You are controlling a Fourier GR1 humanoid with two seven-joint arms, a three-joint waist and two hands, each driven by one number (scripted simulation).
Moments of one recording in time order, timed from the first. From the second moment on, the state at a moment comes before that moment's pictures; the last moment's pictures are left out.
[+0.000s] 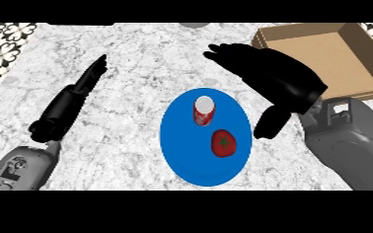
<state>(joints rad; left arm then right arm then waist) -0.25 0.48 -0.25 -1.49 0.12 0.02 -0.12 -0.72 -0.51 0.47 -1.69 0.37 0.48 0.33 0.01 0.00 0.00</state>
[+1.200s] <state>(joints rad) -0.22 0.43 -0.15 -1.55 0.05 -0.06 -0.06 -0.74 -0.13 0.62 -1.59 0.64 0.70 0.75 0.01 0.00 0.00</state>
